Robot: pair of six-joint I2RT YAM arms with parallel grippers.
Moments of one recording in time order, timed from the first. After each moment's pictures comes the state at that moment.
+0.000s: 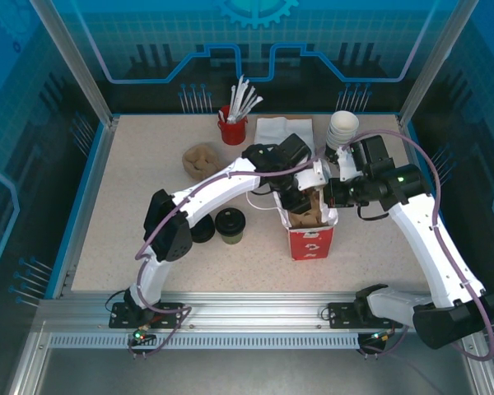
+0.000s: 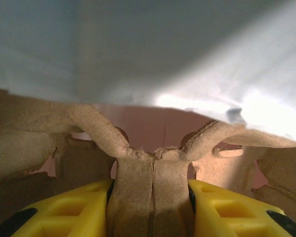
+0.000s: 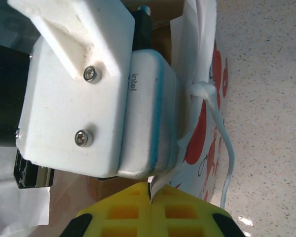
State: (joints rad) left arm -0.83 2.12 2.05 -1.00 0.36 0.37; right arm 0.30 1.17 1.36 -1.23 -0.22 0.25
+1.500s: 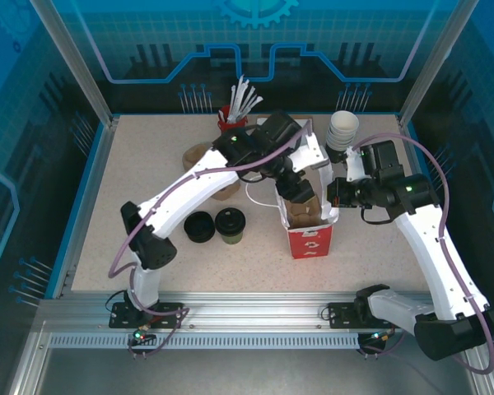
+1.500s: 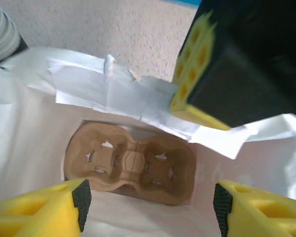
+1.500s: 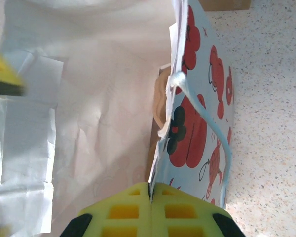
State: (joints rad) left arm -0.84 1.95 2.24 -1.13 0.34 0.25; right arm 0.24 1.10 1.30 -1.14 -0.28 0.29
